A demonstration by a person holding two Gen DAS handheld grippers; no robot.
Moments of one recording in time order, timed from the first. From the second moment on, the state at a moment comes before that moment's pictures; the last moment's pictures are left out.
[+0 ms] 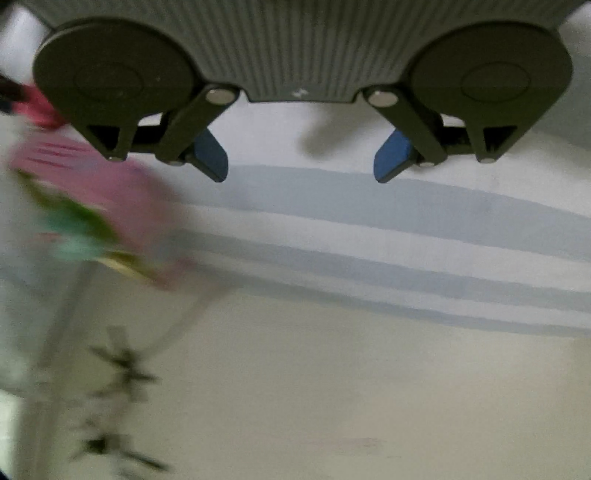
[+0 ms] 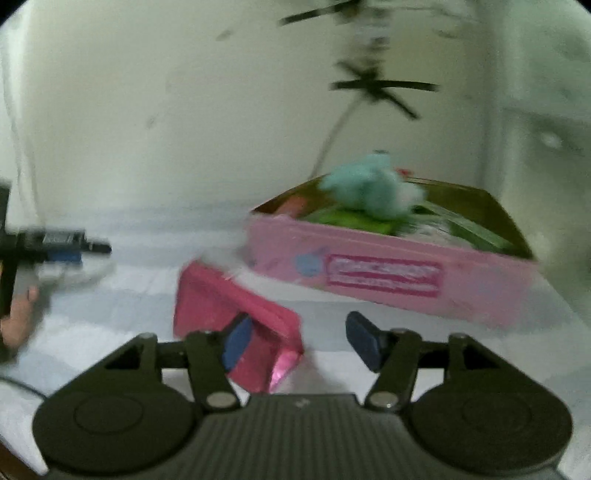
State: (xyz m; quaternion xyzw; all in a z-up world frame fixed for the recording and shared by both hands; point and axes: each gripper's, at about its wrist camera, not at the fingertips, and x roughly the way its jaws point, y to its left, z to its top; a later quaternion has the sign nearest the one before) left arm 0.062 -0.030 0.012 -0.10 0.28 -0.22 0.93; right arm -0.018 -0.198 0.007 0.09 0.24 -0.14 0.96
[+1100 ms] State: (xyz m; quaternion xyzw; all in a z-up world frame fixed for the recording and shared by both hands) left arm 0.041 -0.268 0.083 0.07 0.22 -0.46 0.86; right arm 0.000 -0.261 0.041 0.05 0.16 -0.16 0.97
